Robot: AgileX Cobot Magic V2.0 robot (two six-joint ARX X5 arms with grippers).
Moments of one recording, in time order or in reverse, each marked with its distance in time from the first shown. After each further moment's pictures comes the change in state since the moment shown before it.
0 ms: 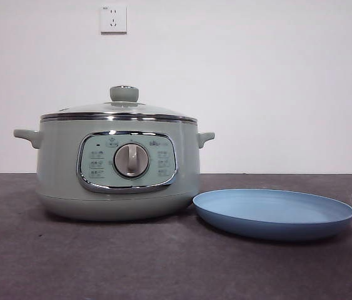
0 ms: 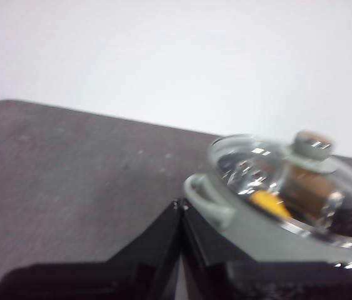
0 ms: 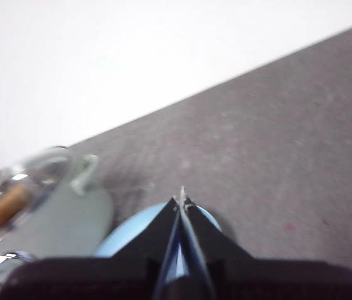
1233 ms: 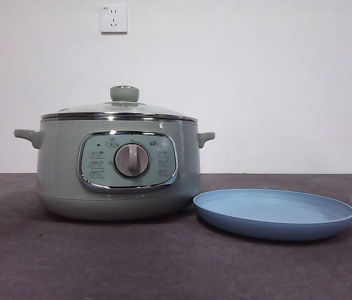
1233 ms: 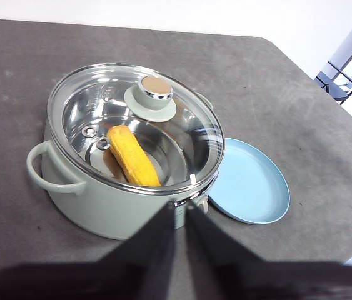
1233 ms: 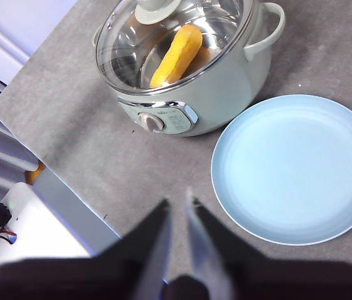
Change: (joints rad) left arm -0.005 0.645 0.708 -0.568 0.455 0.244; right arm 0.230 0.868 0.887 -0.743 -0.340 -0.513
